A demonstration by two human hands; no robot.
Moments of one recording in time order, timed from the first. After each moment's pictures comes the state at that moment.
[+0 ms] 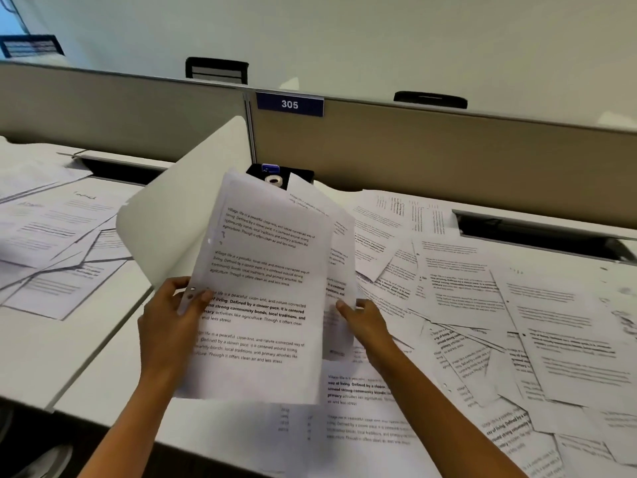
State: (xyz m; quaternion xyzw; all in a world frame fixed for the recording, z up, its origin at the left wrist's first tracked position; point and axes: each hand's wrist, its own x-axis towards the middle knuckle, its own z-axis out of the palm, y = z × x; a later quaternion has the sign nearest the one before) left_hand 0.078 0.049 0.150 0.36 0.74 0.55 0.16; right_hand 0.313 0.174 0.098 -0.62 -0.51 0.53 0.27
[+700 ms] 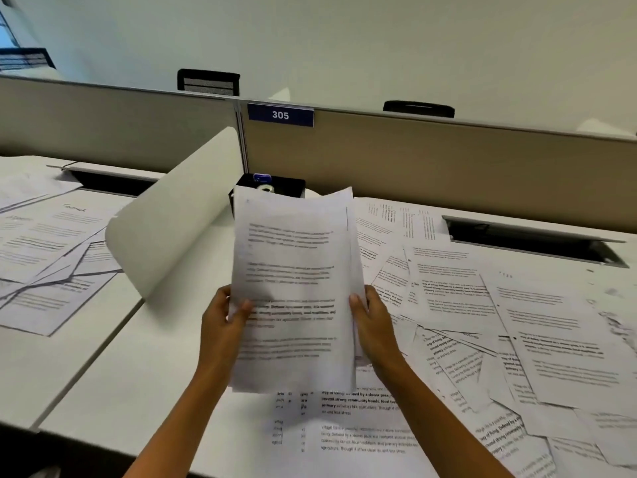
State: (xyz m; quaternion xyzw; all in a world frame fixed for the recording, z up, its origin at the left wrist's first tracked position) left_hand 0.126 0.091 0.125 0.39 0.66 0.59 0.26; right_hand 0.329 0.157 0.130 -0.50 -0.58 0.49 0.41
